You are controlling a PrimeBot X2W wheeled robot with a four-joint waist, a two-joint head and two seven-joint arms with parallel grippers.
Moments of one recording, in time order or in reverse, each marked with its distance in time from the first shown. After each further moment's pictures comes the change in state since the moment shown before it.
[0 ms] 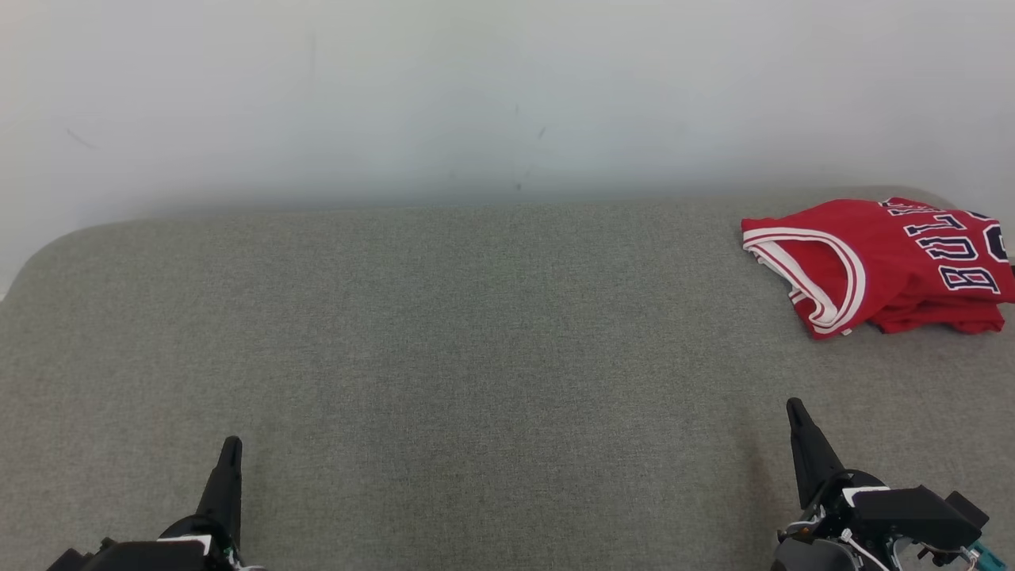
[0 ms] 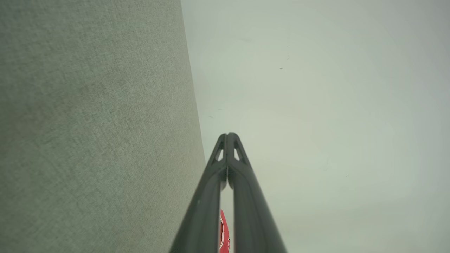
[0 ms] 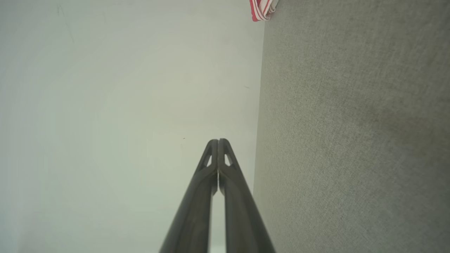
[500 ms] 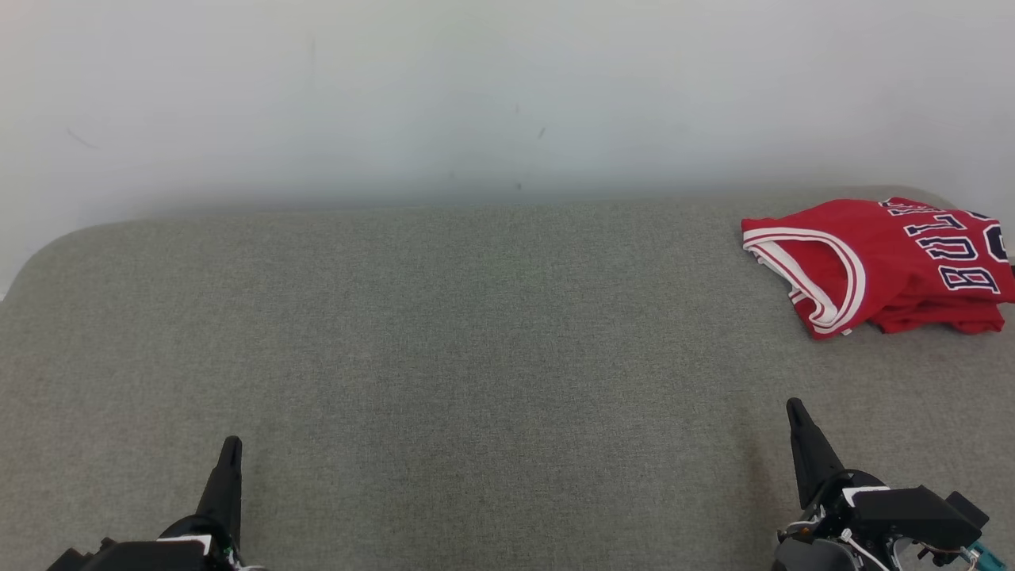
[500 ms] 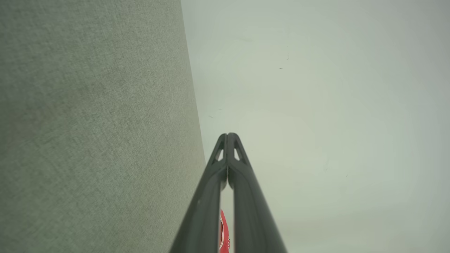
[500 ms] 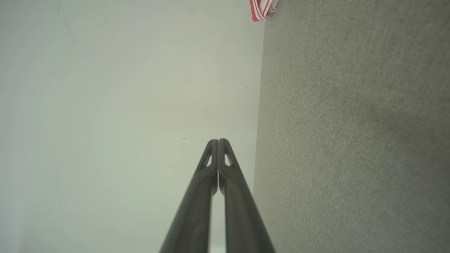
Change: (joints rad) left arm 0.000 0.000 0.000 0.000 0.000 0.000 0.000; right arm 0.000 0.000 0.000 0.000 0.000 0.000 0.000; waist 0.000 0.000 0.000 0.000
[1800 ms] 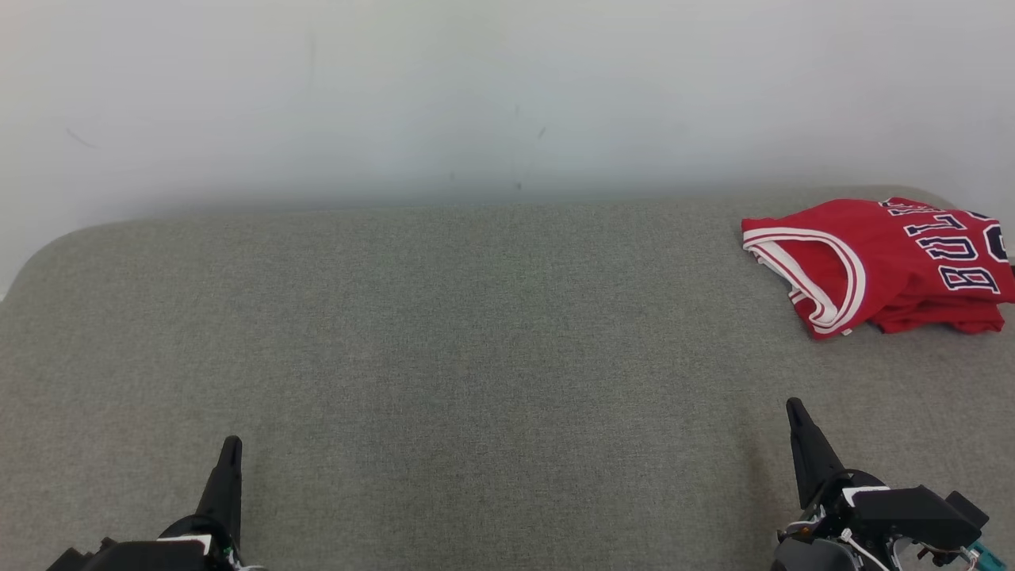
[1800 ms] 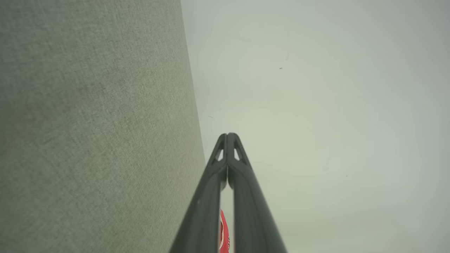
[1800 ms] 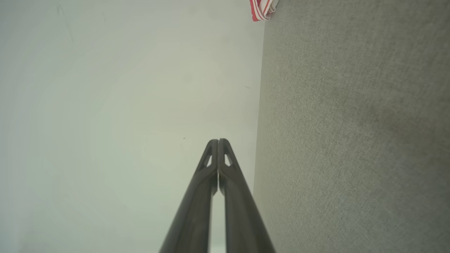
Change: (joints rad) left arm 0.000 0.000 0.000 0.000 0.000 0.000 0.000; right arm 0.000 0.000 0.000 0.000 0.000 0.000 0.000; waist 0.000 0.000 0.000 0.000
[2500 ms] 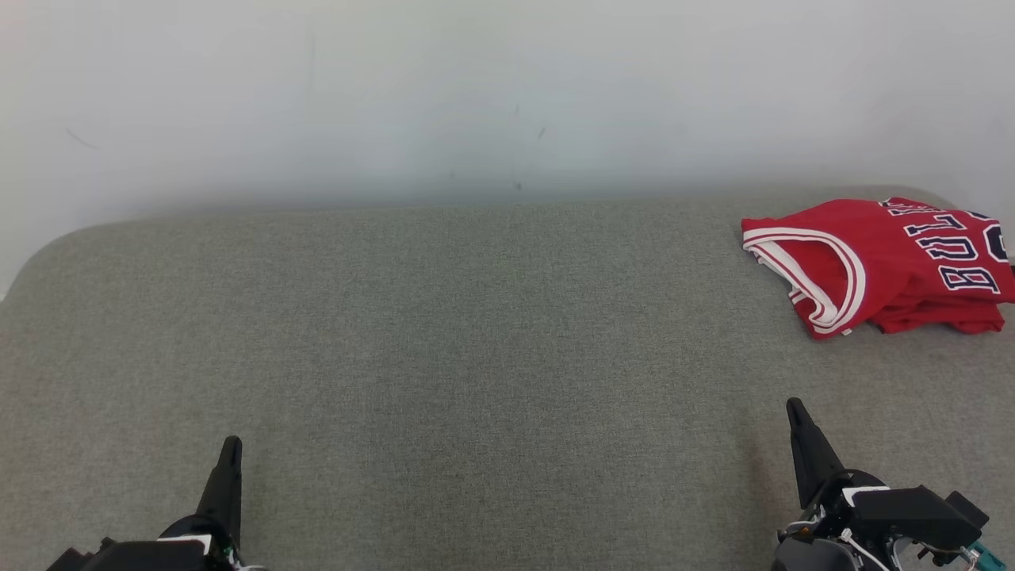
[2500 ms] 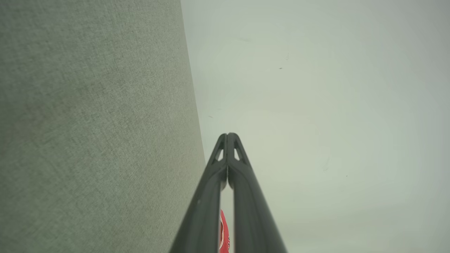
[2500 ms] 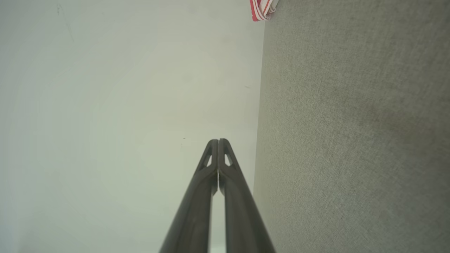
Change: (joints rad) left arm 0.000 0.000 0.000 0.000 0.000 0.000 0.000; right arm 0.000 0.000 0.000 0.000 0.000 0.000 0.000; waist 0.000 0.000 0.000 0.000
